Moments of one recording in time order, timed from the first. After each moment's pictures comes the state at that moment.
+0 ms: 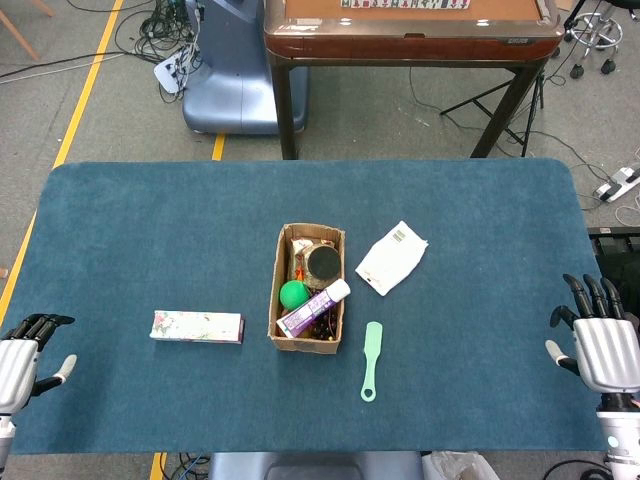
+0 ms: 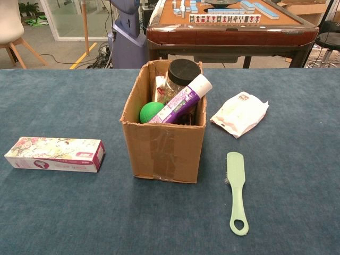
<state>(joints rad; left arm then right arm) -0.08 -1.11 -0.04 -1.59 1.51 1.50 0.01 0.10 -1.07 0.04 -1.75 -1.43 1.50 -0.28</state>
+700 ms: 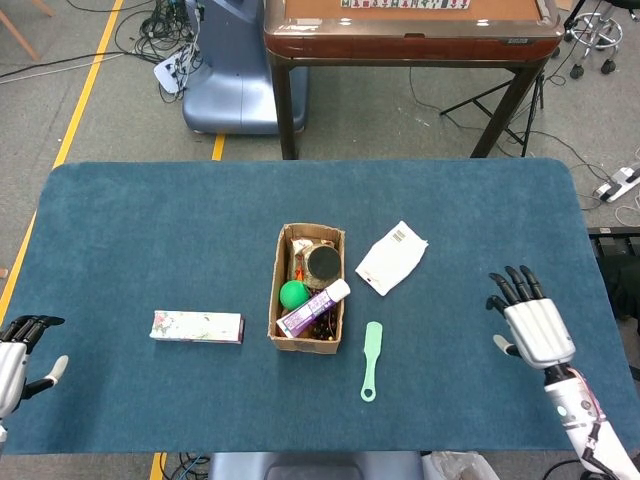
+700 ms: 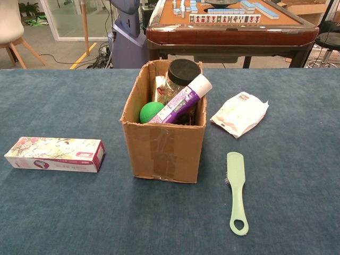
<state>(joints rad) -0.06 -1.09 -0.05 -1.59 1.51 1.54 -0.01 0.27 -1.15 0.06 -1.65 -1.51 1.25 -0.30</state>
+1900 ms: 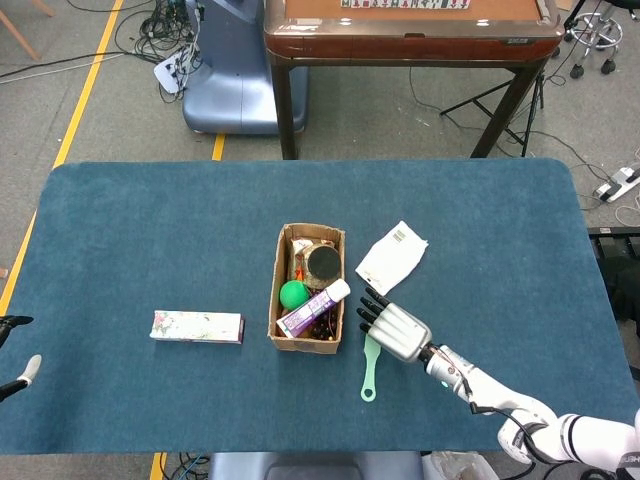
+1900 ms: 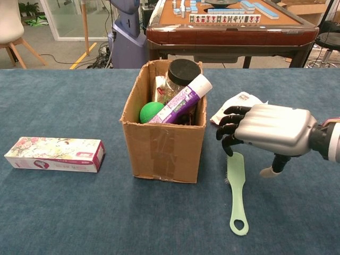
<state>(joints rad) -0.03 -1.06 -0.07 -1.60 1.47 1.58 -0.06 0.66 -1.44 0.01 -1.46 -1.64 0.85 -0.49</state>
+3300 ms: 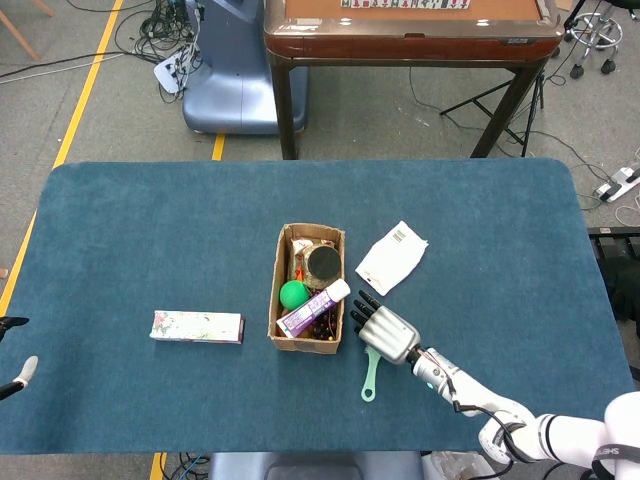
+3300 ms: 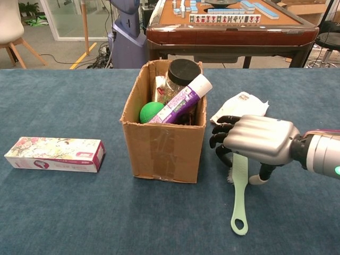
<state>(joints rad) -0.01 -1.05 -0.07 -1.61 1.48 1.59 -0.07 0.69 -1.53 -0.01 -1.42 -1.52 0.84 -0.57</state>
